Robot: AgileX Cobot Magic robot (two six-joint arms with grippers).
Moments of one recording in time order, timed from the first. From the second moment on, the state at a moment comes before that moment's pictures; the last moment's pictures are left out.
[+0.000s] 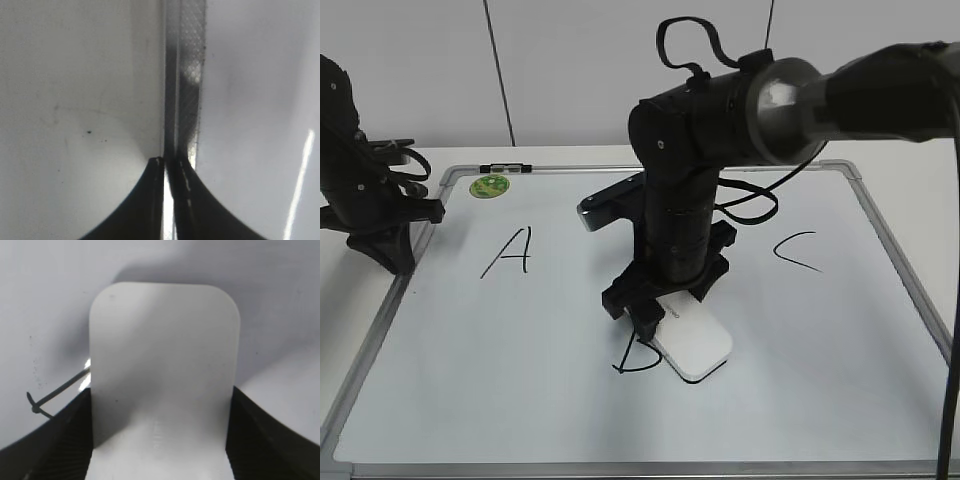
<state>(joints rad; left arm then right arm) -0.05 2.20 -1.57 -0.09 0.96 -0.07 0.64 2.15 -1.59 0.00 1.02 -0.02</state>
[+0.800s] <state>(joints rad) -0.05 2.20 -1.57 -0.09 0.96 -0.07 0.78 2.16 -1.61 -0.12 1.07 0.14</state>
